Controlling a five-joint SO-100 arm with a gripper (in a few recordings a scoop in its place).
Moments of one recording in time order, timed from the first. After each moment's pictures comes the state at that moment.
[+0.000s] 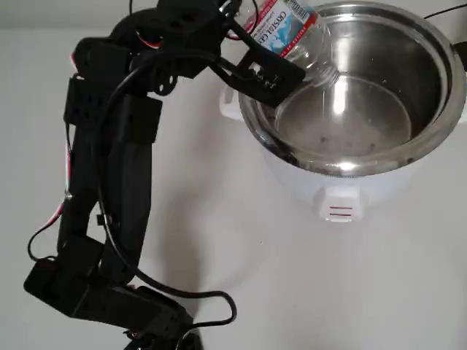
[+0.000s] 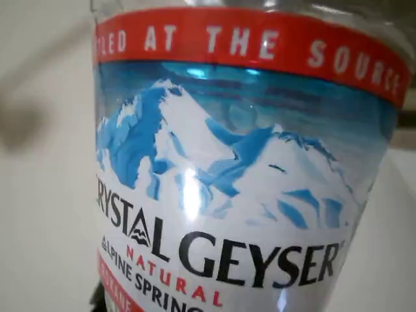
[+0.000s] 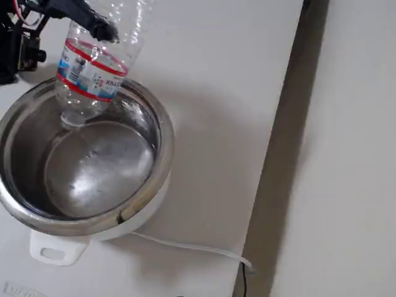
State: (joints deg) arm 7.8 97.4 58.3 51.8 37.1
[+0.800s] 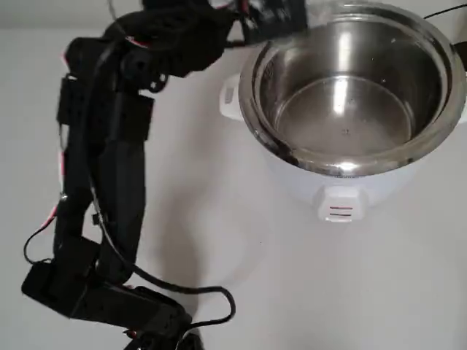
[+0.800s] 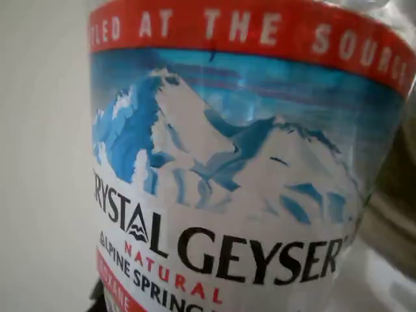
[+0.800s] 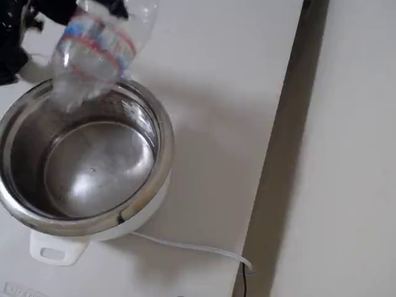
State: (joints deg) arm 1.8 101.5 58.3 56.3 -24.8
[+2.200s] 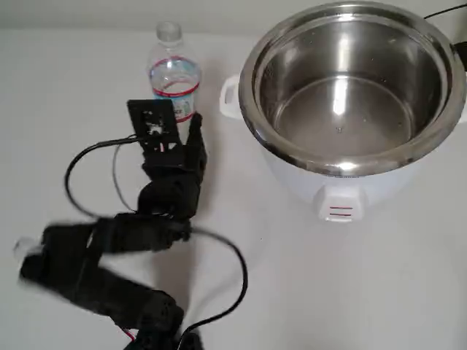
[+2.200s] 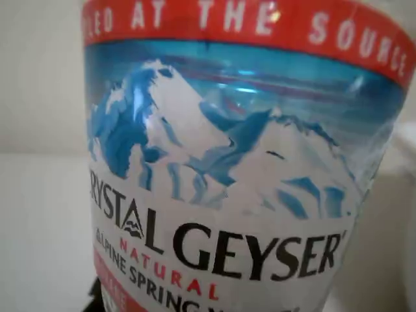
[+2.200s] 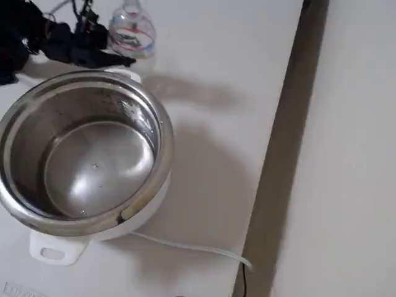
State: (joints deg) arm -12.0 83.1 152.8 -75.0 -85.3
